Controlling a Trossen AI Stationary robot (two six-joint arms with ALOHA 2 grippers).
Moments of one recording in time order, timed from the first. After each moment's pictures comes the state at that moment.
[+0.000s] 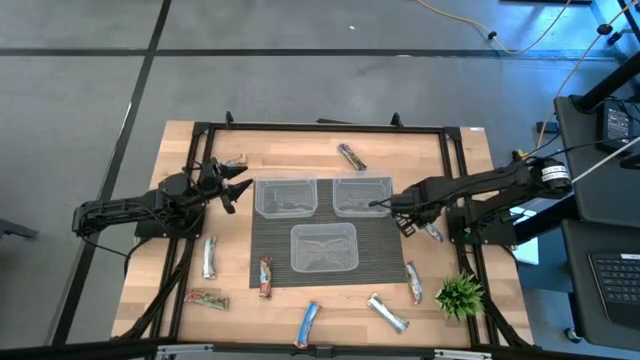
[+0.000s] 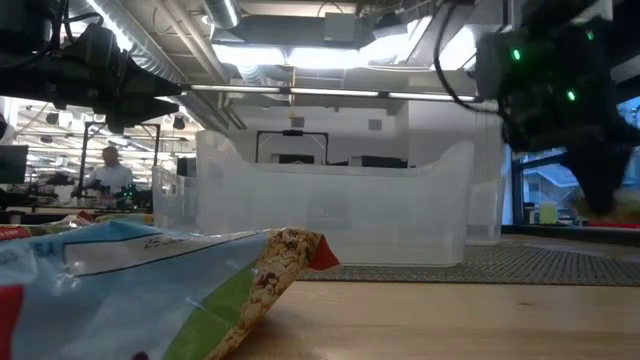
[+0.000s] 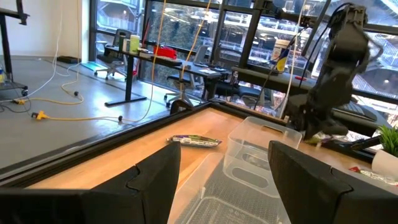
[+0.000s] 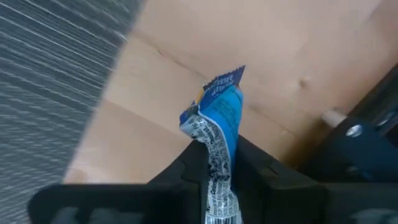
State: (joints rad) left arm 0.19 0.02 0.01 0.05 -0.29 -0.22; right arm 0.02 1.33 0.76 -1.15 0.05 0.99
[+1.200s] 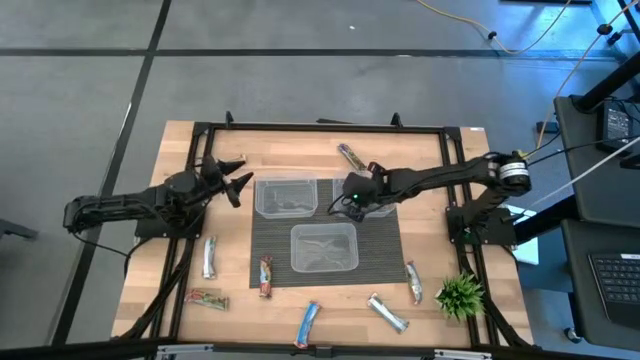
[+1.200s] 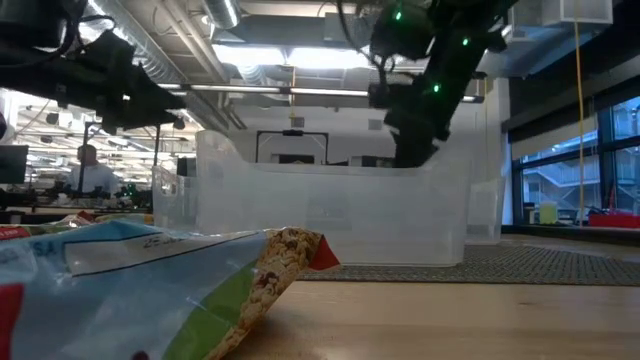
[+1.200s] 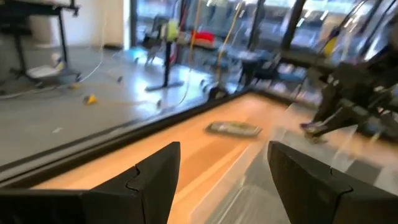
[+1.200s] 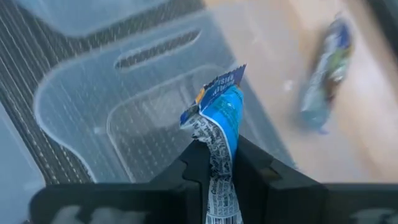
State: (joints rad) left arm 0.19 0.19 0.08 -0.01 -0.45 -0.22; right arm -0.06 1.67 1.06 -0.53 0.36 0.28
